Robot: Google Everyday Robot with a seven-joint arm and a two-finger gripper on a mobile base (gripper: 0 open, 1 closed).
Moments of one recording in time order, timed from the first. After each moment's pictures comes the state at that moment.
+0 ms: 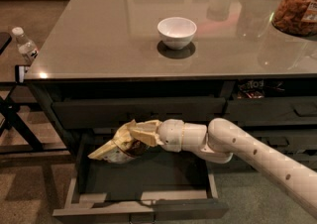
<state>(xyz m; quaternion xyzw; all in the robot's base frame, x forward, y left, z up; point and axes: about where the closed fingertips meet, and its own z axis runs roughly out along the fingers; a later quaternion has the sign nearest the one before) 0.526 0.057 0.688 -0.38 0.63 0.49 0.48</state>
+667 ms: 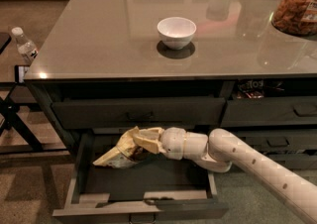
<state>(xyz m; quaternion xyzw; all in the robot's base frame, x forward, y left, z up) 0.524 0.048 0.655 -0.37 0.61 0.49 0.50</state>
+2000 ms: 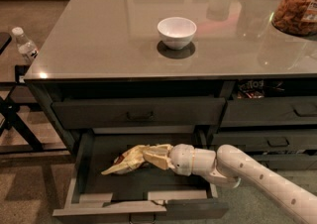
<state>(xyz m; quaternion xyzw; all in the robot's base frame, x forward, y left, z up) 0.498 0.018 0.594 -0.34 0.65 0.50 0.46</state>
